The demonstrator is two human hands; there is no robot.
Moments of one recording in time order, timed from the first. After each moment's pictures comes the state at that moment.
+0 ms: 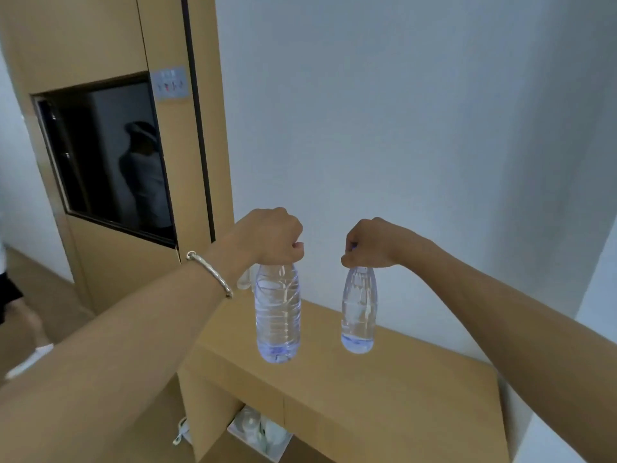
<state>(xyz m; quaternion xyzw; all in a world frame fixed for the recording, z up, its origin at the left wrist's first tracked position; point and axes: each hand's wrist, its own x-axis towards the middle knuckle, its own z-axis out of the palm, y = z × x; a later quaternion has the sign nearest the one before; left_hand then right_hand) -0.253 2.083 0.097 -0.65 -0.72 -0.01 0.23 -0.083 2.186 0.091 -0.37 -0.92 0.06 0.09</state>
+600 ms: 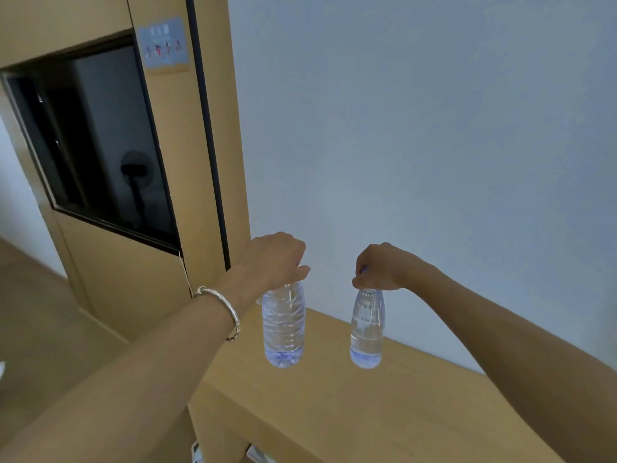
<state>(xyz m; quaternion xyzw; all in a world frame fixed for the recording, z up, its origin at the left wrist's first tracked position) -0.454 2.217 0.041 -0.65 -0.74 -0.05 0.17 -0.279 2.331 0.031 -0.40 -0.91 0.09 0.04</state>
